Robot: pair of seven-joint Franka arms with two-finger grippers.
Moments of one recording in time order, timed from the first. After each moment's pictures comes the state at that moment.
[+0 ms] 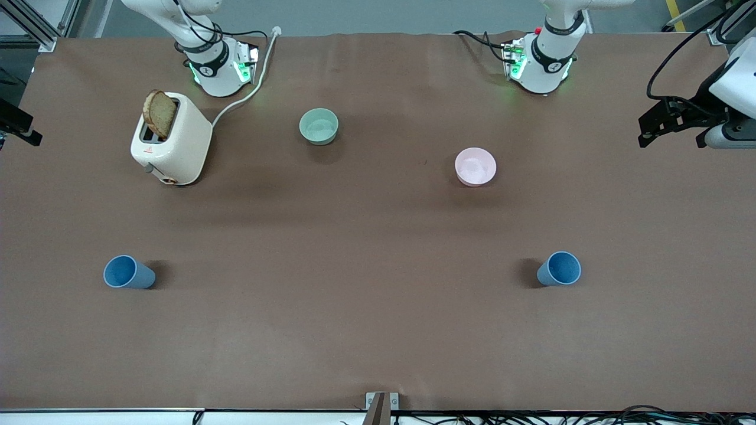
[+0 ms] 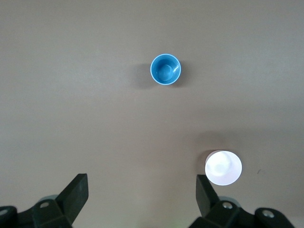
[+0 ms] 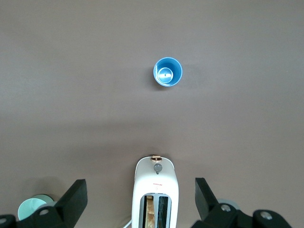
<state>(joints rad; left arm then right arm) -0.06 -0.05 -0.05 -1.56 0.03 1.53 -0.06 -0.06 -0.03 -0.07 -1.49 -0.01 1.48 -0.11</state>
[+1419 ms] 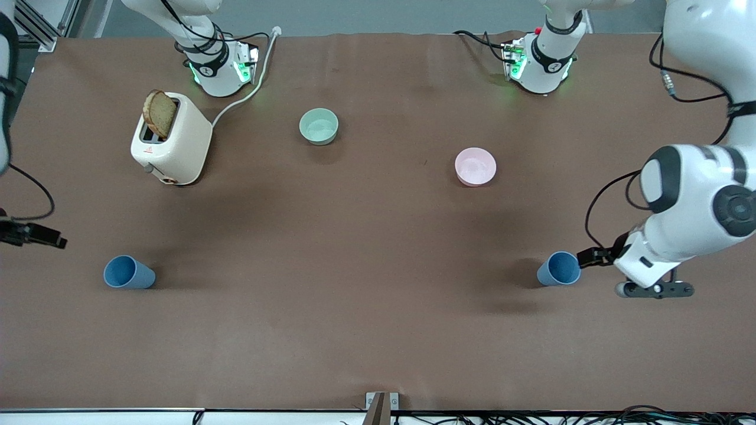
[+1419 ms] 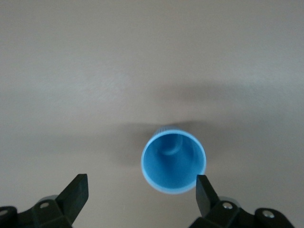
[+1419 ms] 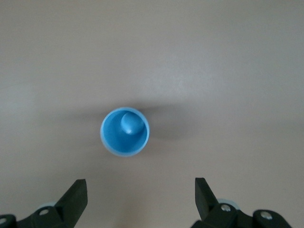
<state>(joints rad) -0.03 0.48 -0.04 -1.63 0.01 2.15 -0.06 -0.07 0.43 -0.24 -1.52 0.12 1.95 -0.27</state>
